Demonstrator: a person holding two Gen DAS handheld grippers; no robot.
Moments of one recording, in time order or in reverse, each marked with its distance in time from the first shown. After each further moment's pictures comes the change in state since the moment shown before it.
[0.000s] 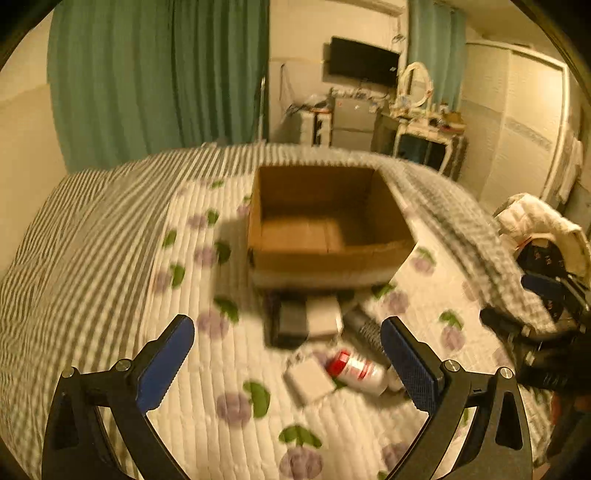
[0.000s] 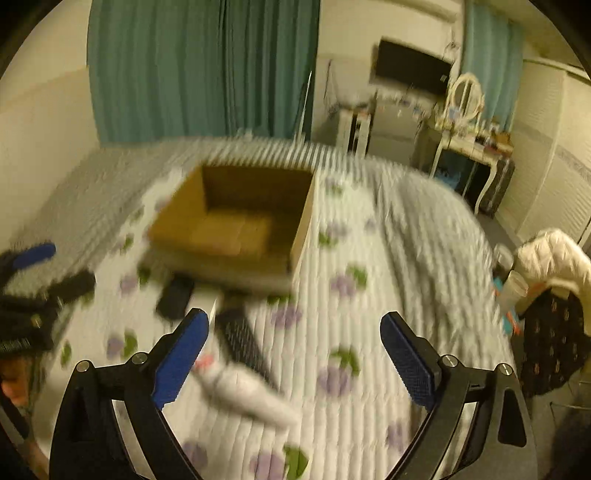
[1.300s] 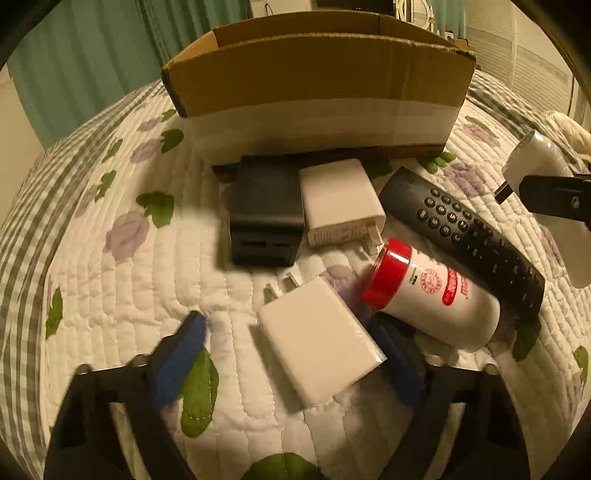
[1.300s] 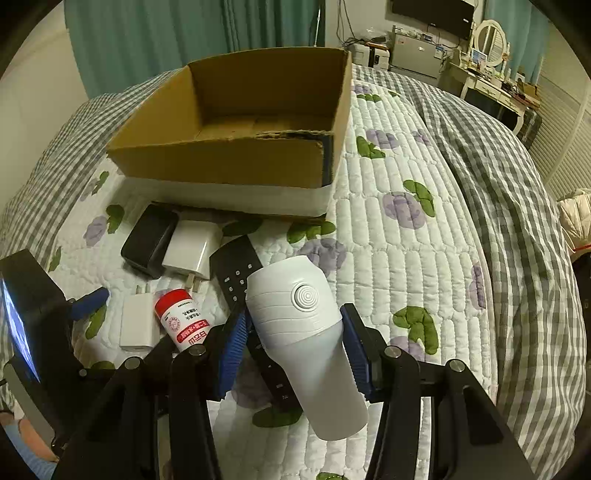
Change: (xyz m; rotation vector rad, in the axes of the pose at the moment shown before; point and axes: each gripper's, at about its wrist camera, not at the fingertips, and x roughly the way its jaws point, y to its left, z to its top) left arm 0.146 -0.032 -0.082 0.124 0.194 0.069; right arm 0.111 0.007 -0.013 0.063 0.186 0.065
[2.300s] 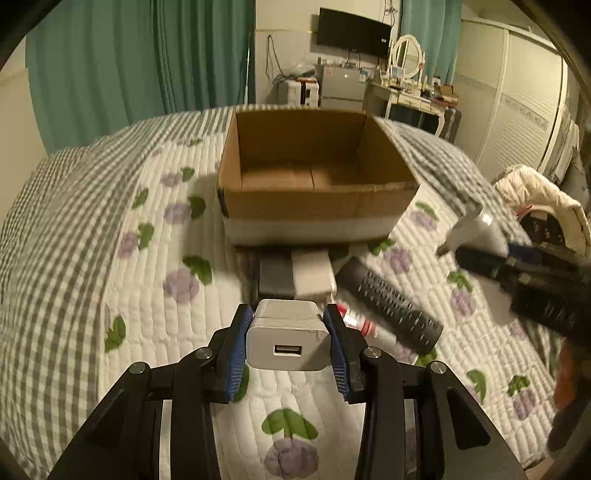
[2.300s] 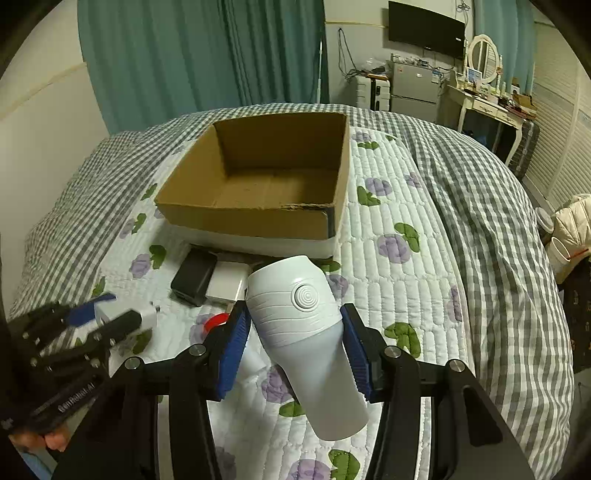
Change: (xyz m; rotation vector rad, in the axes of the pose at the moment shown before) left arm -0.118 0.032 0.035 -0.081 -0.113 -0.133; right arm -0.071 0.007 0.005 0.018 -0.134 0.070
